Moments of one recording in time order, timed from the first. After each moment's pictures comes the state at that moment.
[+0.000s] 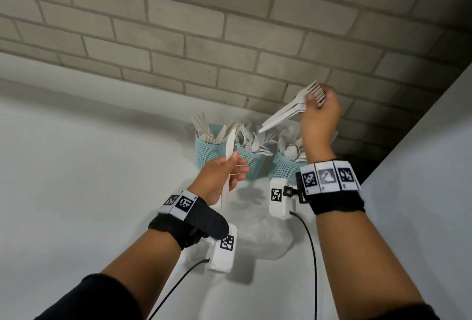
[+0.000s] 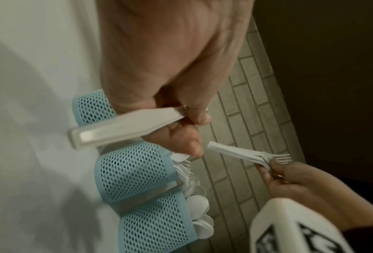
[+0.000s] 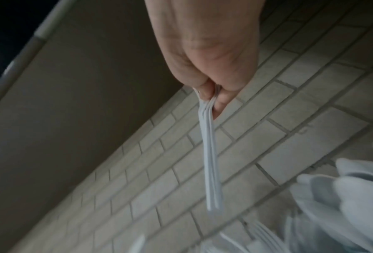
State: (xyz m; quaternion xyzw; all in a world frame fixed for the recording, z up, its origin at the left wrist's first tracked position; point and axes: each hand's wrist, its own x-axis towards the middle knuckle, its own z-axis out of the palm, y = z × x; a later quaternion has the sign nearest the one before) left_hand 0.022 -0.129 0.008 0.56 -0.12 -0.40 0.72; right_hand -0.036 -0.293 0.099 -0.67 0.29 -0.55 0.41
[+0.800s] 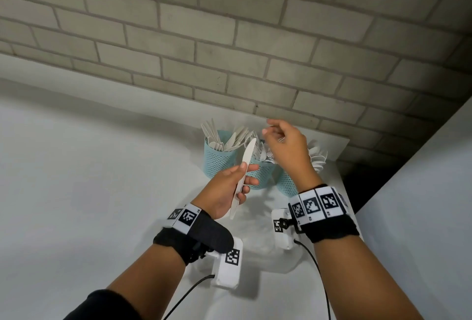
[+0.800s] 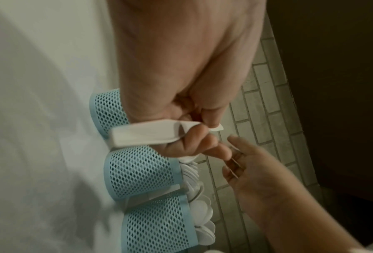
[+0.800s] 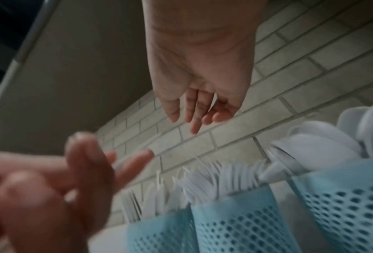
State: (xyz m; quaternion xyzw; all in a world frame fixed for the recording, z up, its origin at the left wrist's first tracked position) left_hand 0.027 -0.125 0.000 0.50 -0.15 -0.45 0.72; right_hand -0.018 -0.269 0.053 -0.85 0.22 -0.31 0.37
